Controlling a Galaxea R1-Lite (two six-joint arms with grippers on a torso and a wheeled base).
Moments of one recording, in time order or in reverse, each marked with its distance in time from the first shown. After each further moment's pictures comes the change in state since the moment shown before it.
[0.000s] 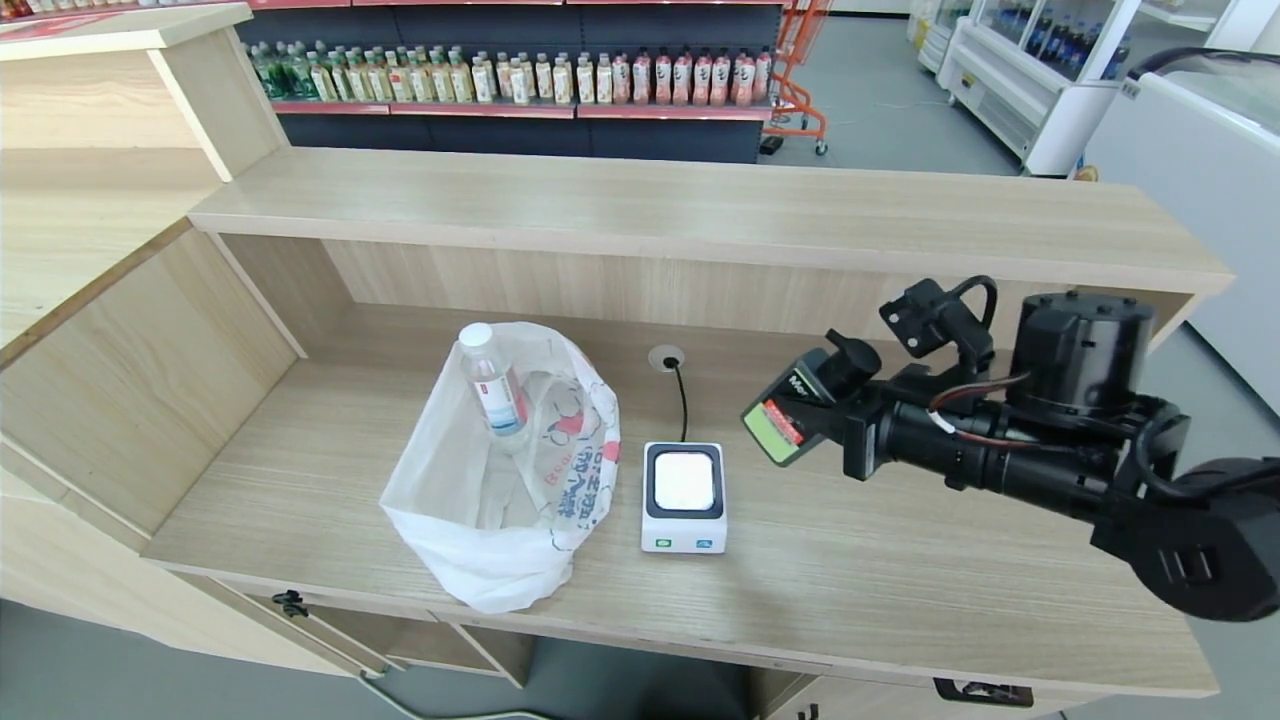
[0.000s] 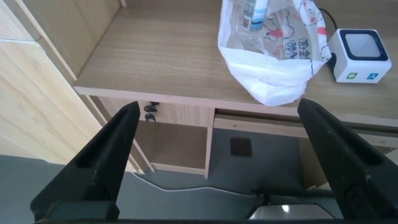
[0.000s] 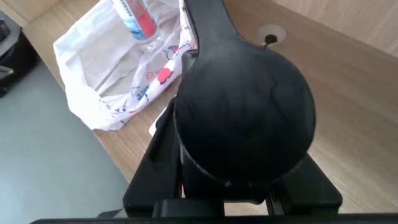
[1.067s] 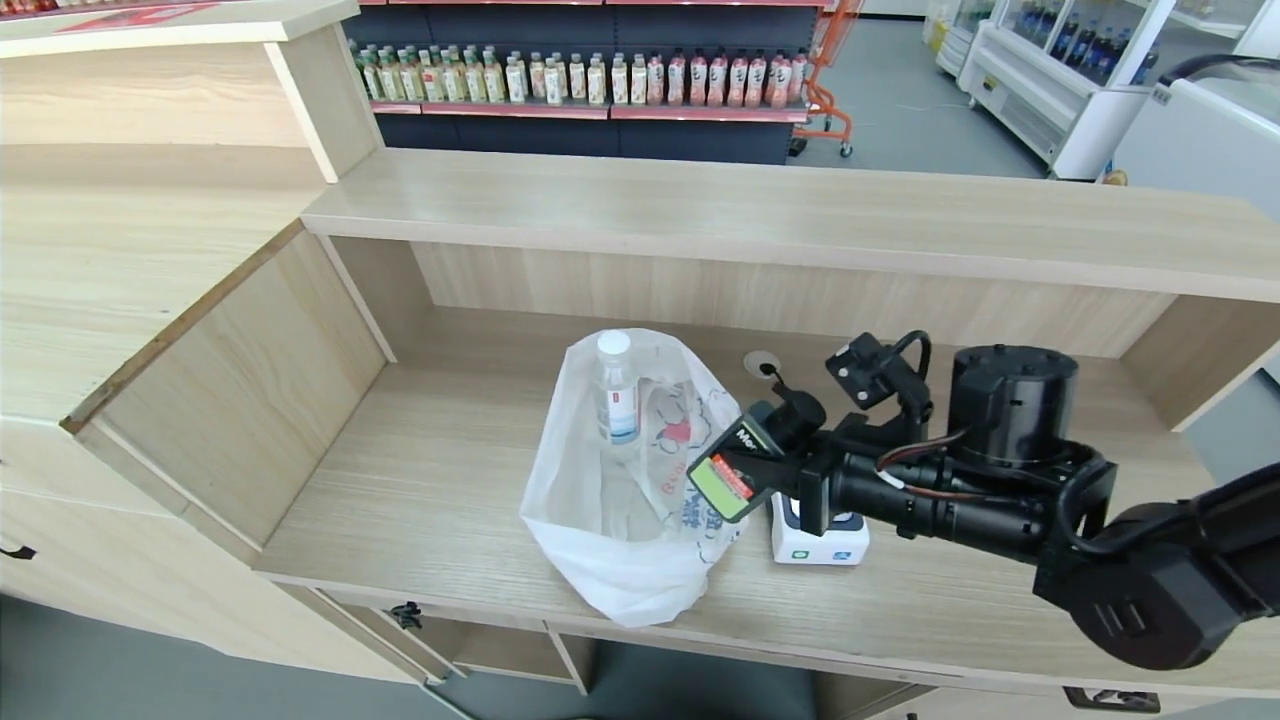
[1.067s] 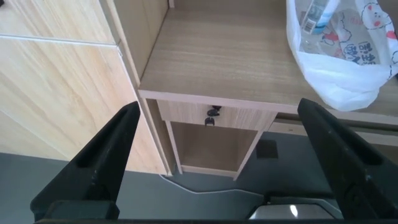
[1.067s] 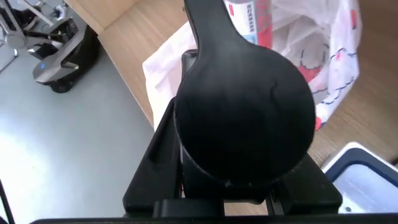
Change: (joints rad) left arm -0.001 0.000 0.000 0.000 0.000 0.001; right arm 0.072 0.106 0.051 -0.110 0.100 0.094
